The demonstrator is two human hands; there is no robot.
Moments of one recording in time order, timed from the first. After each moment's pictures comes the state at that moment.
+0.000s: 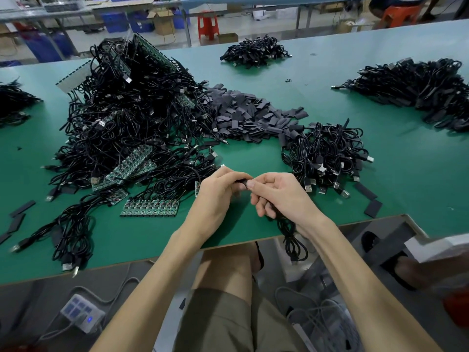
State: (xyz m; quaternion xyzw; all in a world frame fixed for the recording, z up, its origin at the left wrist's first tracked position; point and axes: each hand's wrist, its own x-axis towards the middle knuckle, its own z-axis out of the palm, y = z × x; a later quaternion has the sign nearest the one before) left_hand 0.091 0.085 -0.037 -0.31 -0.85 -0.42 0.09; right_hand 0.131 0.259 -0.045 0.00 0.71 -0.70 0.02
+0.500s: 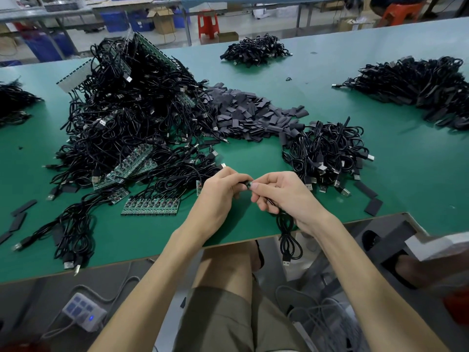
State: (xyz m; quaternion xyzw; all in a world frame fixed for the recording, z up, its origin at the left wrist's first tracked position) left_hand 0.094 0.086 -0.036 -0.33 -0.85 -0.39 0.08; right_hand 0.131 0.266 -0.050 0.00 0.71 -0.70 0.03
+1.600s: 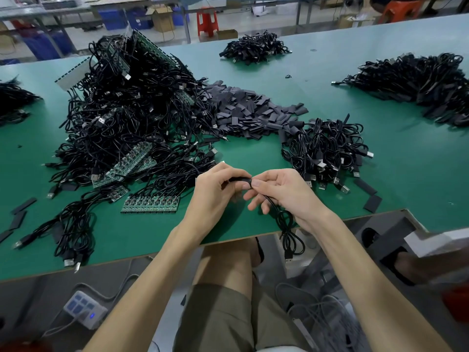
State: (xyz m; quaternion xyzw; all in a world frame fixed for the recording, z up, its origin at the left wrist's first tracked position) left_hand 0.092 0.080 -0.038 -0.30 -0.81 -0.50 0.08; right_hand 0.138 0.262 -0.040 -0.01 0.68 -0.73 0.04
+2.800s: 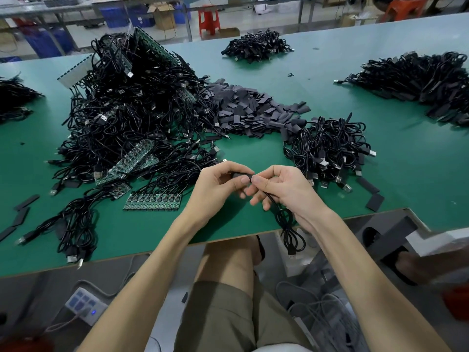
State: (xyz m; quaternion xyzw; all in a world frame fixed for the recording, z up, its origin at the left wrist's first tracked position) left_hand 0.085 0.077 -0.041 -0.26 -0.71 -0.65 -0.07; right_hand 0.138 0.258 -0.042 -0.01 0.65 -0.76 0.02
